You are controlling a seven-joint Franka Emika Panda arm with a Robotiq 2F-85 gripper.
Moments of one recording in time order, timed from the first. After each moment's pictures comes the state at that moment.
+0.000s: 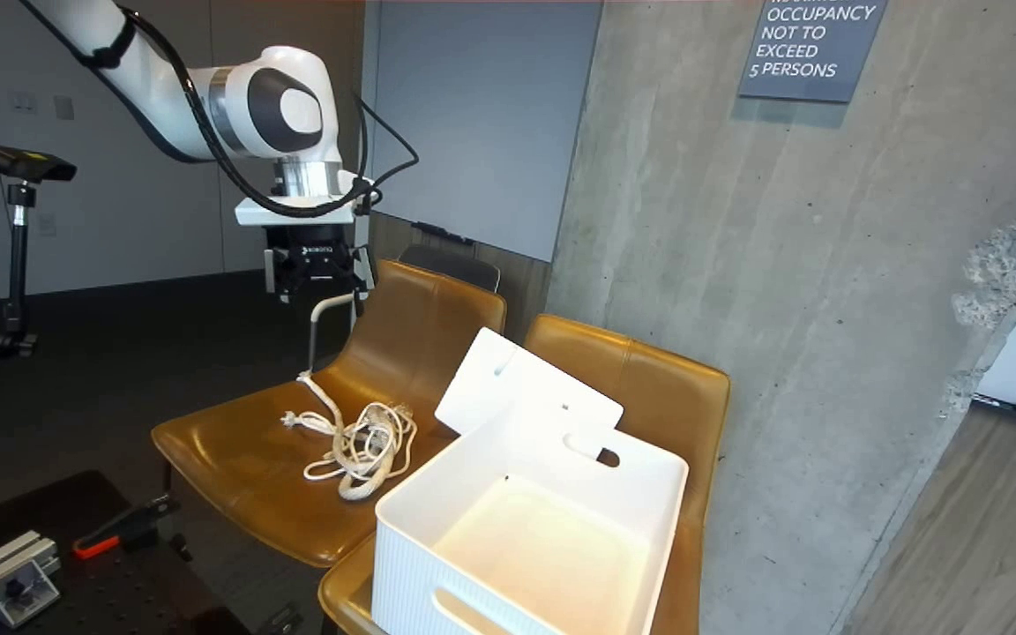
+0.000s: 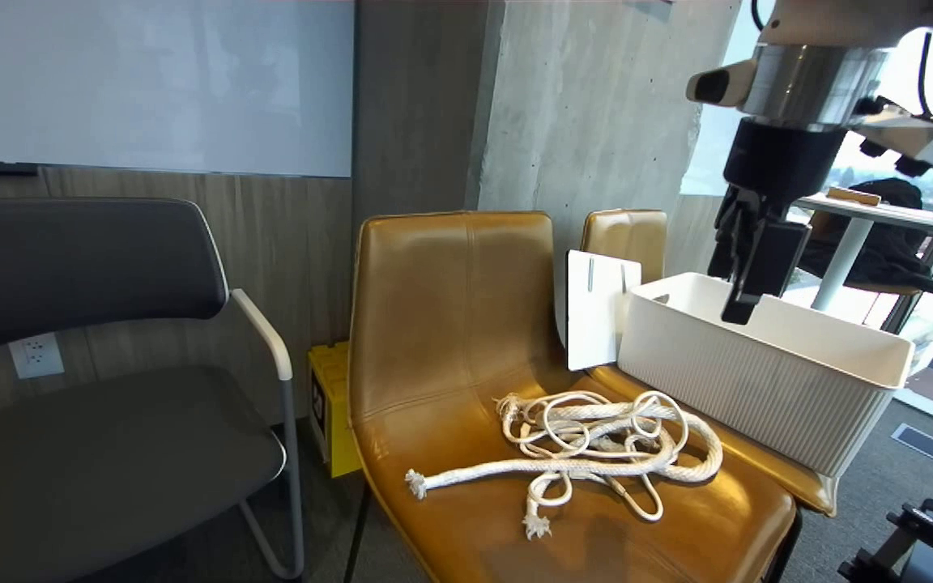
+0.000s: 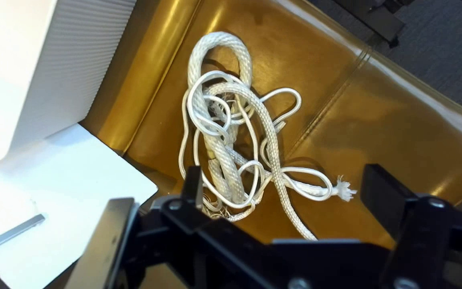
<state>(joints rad) 0.13 0.12 0.11 -2.08 -0.26 2.20 -0.28</state>
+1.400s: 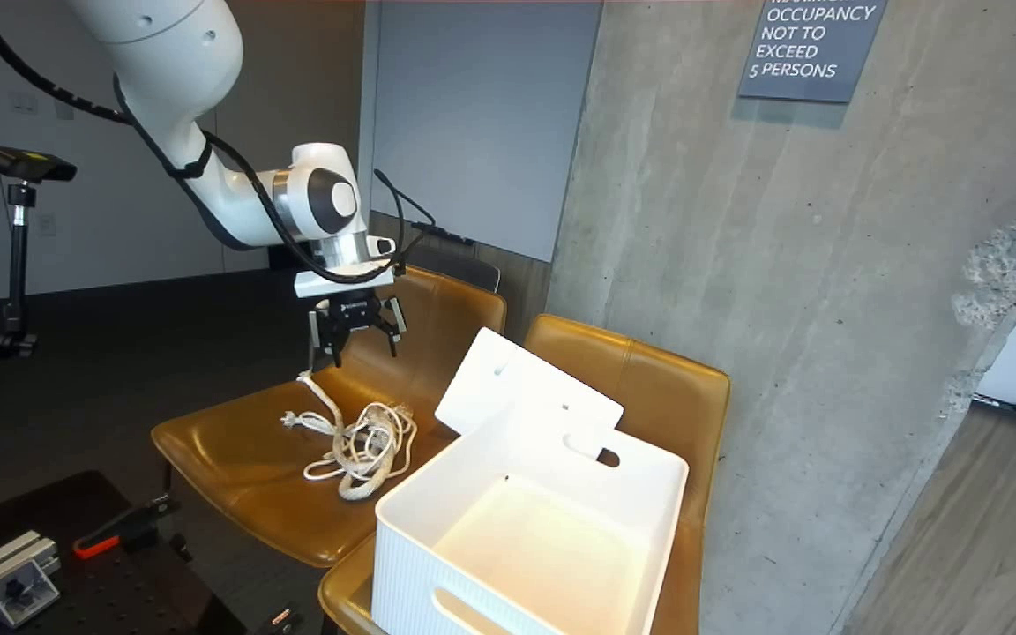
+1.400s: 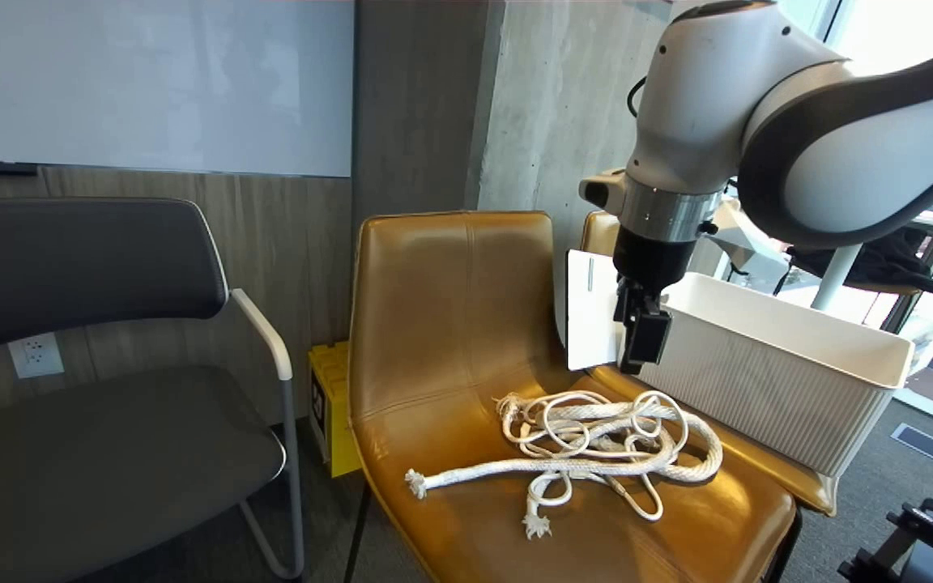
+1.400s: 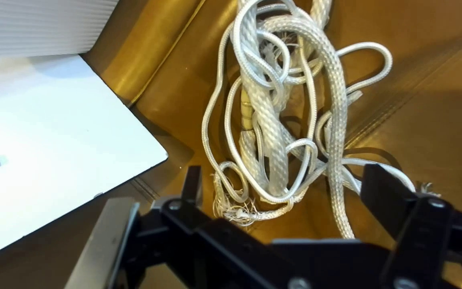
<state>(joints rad) 0.17 0.47 0.07 -1.86 -0.46 2.36 -0.27</state>
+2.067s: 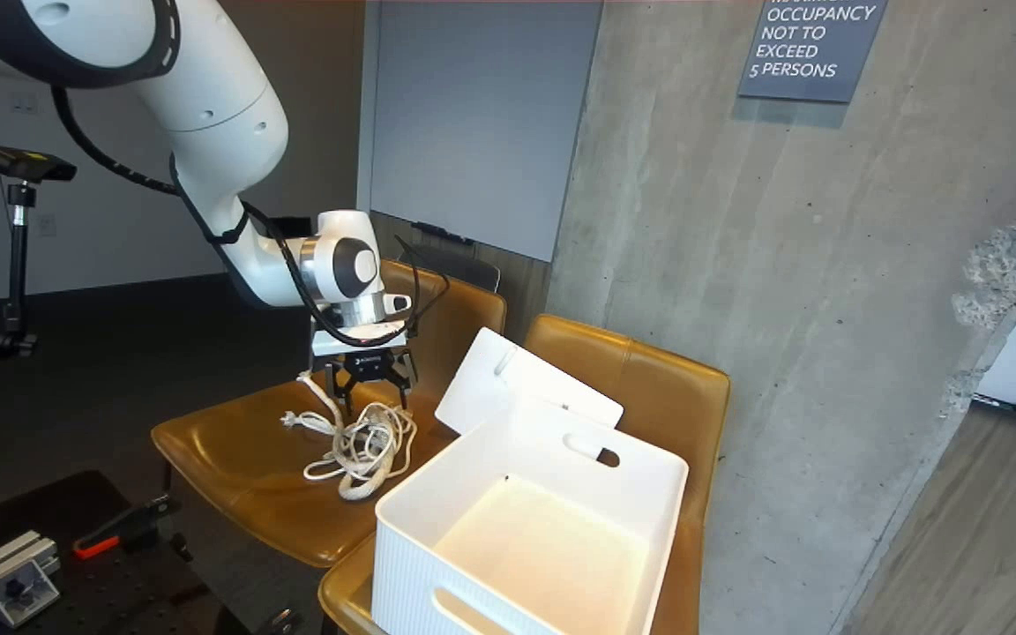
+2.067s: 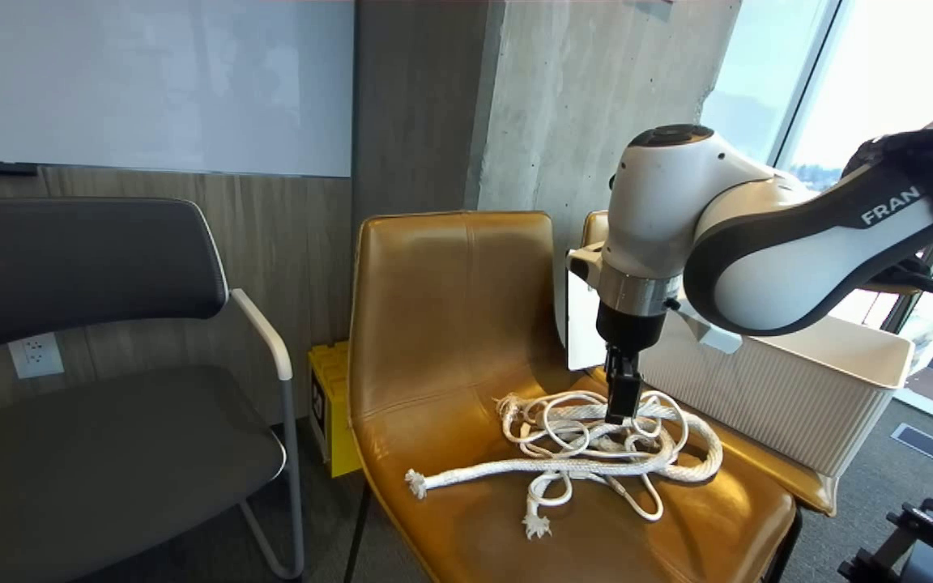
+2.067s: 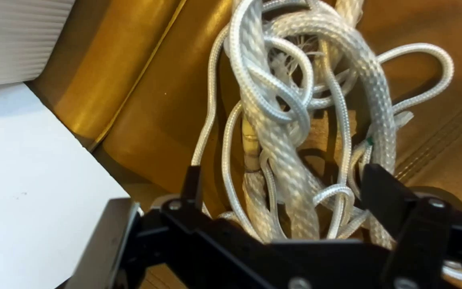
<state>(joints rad) 0.16 0.67 0.03 -1.78 -0.46 2.44 -0.22</state>
